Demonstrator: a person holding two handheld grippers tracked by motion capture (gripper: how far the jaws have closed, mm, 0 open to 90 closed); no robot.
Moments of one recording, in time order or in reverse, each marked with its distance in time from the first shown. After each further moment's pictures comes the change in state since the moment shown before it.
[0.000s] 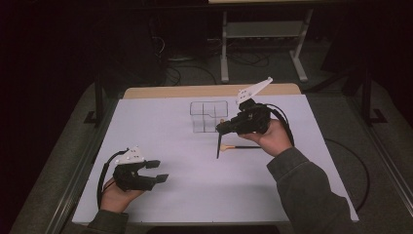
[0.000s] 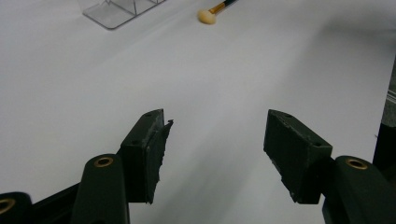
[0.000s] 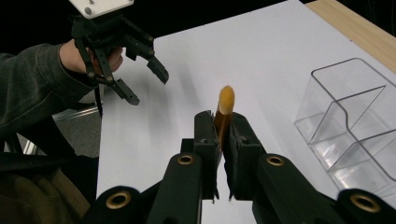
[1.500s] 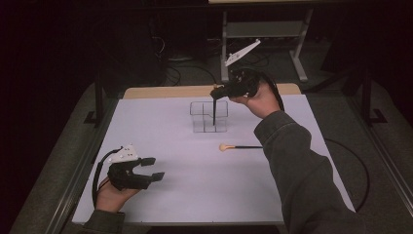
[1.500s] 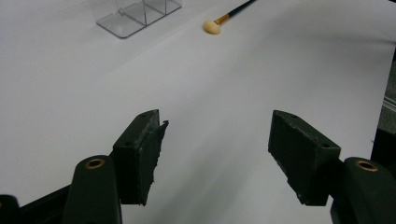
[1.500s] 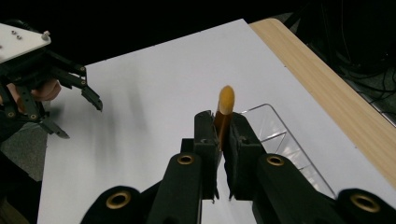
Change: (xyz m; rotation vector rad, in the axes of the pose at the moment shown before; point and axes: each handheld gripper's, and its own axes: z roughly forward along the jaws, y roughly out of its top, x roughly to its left) left arm 0.006 0.000 -0.011 -0.029 0.010 -0.014; right arm -0.062 0.069 -0.001 0.026 -0.110 0.006
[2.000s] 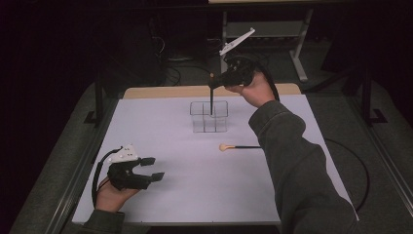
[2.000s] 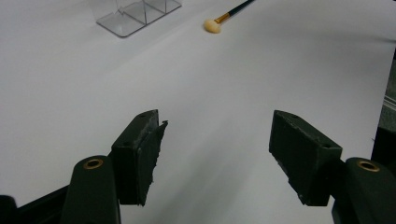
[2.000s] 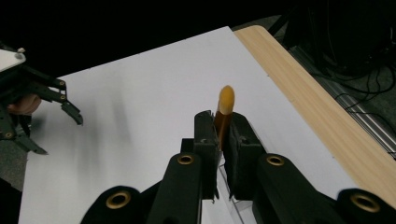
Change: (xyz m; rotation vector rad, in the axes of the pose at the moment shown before) left arm 0.001 0.000 0.000 -0.004 -0.001 0.006; right arm -0.018 0.023 0.004 0.002 -0.036 -0.003
